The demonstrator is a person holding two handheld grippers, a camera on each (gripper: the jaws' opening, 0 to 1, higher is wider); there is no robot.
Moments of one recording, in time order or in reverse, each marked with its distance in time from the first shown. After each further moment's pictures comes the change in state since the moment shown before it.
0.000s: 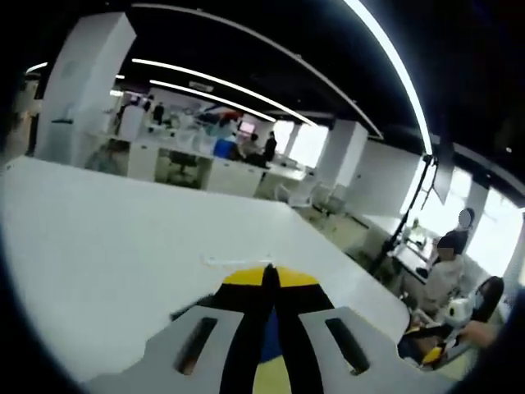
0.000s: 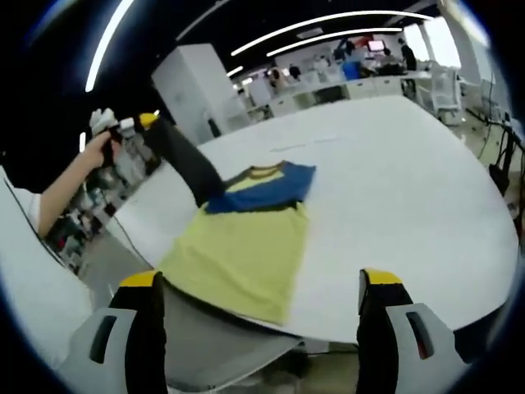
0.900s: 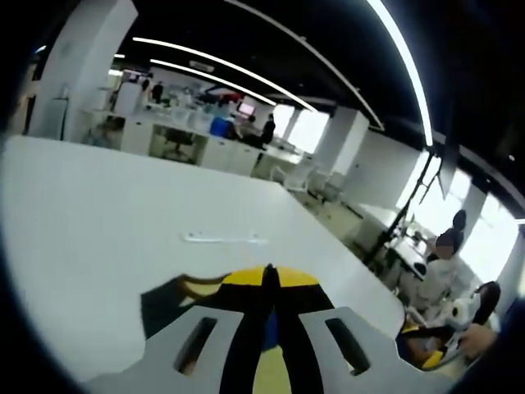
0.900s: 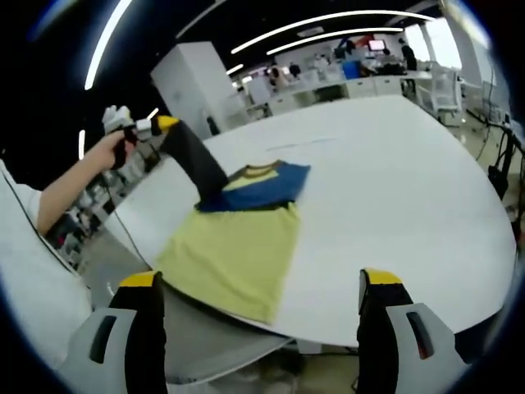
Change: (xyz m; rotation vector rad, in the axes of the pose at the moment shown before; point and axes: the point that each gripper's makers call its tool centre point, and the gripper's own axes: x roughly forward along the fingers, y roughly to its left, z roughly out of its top) left arm 0.054 -0.035 -0.051 -0.057 0.085 -0.014; right arm -0.004 -0.017 0.001 -0.005 0.007 -0.006
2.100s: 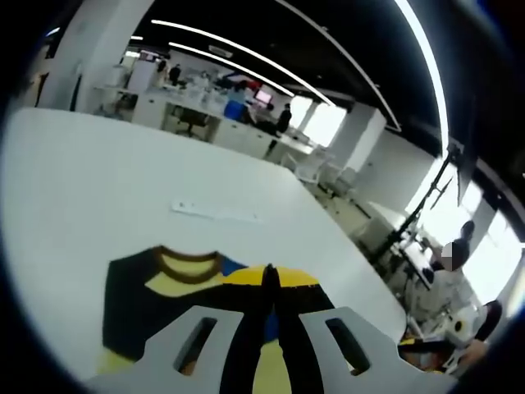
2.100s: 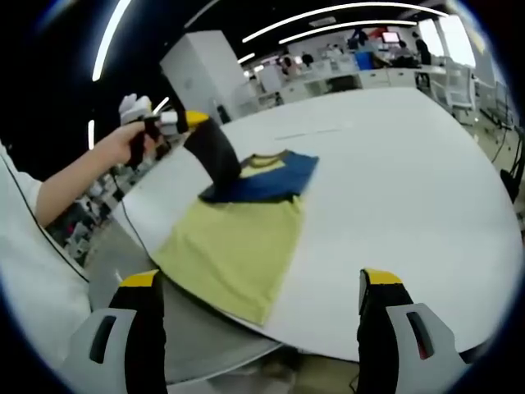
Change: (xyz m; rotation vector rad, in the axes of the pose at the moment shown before) left arm 0.055 -0.019 -0.052 -0.108 0.052 0.063; right arm 0.022 -0.012 -0.001 -0.023 0.062 0.068
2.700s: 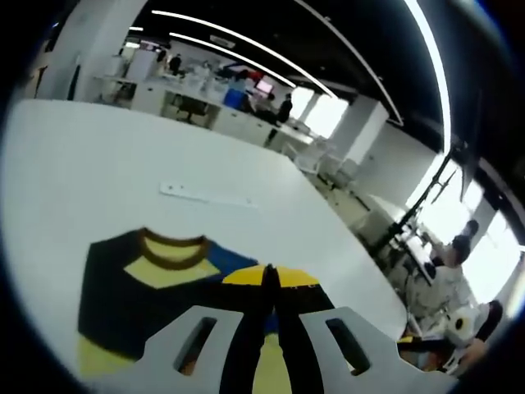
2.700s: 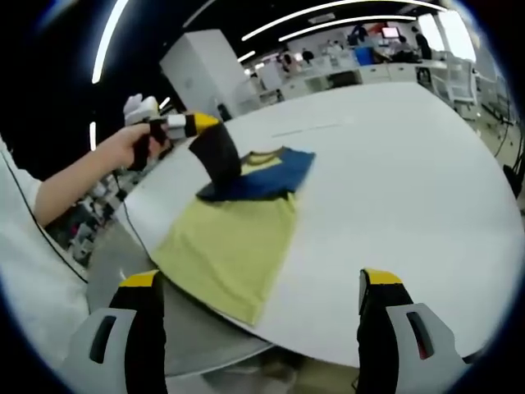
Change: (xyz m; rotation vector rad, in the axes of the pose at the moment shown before) left arm 0.028 -0.015 -0.030 -0.002 0.046 0.011; right arm 0.004 -0.014 -0.004 0.014 0.013 0.023
